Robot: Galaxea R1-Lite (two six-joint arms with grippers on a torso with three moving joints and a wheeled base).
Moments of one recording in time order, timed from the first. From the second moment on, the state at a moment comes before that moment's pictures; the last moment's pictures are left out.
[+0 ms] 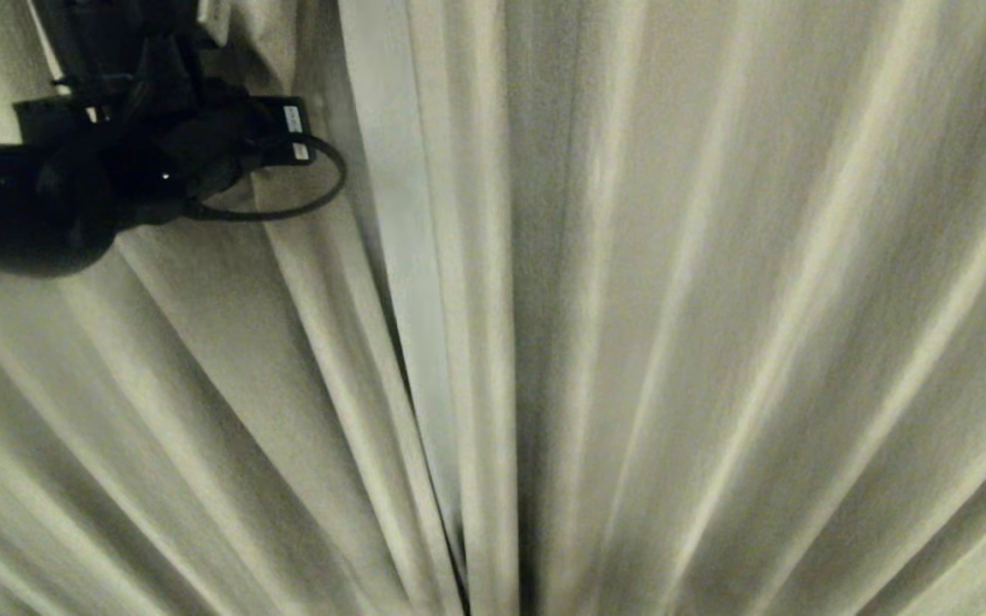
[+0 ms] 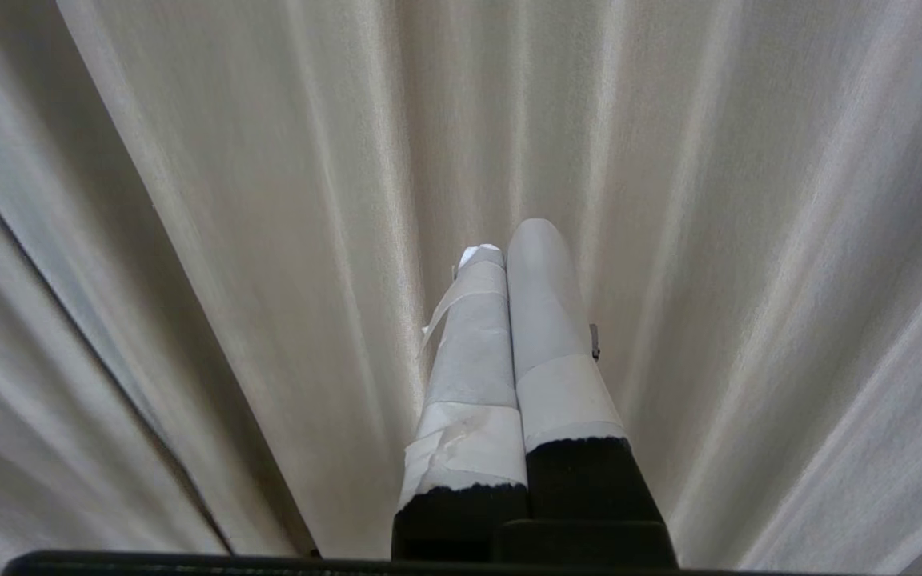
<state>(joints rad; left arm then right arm) -0.29 1.74 -1.42 -0.37 0.33 0.00 0.00 0.00 0.00 -0.06 -0.01 0.03</state>
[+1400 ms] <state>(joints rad) 0.40 1.77 -1.44 -0.34 -0.26 -0.01 0.00 0.00 0.00 -0.06 -0.01 0.03</state>
